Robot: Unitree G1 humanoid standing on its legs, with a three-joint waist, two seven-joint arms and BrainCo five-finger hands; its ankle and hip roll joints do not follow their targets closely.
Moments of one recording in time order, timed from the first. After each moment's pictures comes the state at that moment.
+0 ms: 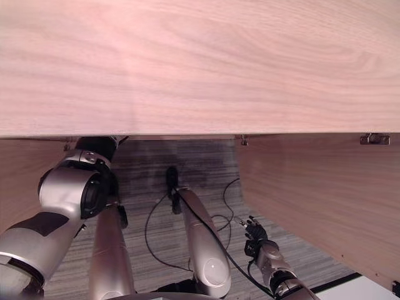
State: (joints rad) left arm -1.26 0.23 0.07 1.05 -1.37 -0.44 0.36; right arm -0.21 -0.33 0.35 1.10 0.73 -0.15 0.00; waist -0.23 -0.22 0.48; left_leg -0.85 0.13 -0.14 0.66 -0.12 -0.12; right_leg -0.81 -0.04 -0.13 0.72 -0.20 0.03
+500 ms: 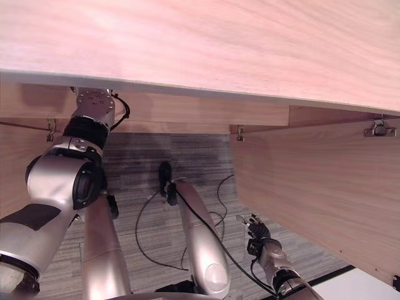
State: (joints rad) left arm -1.35 0.28 0.04 1.07 -1.37 -0.41 0.36; right arm -0.21 -0.34 0.35 1.06 0.73 -0.15 0.00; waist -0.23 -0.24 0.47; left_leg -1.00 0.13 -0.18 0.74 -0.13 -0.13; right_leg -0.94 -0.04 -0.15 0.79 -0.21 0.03
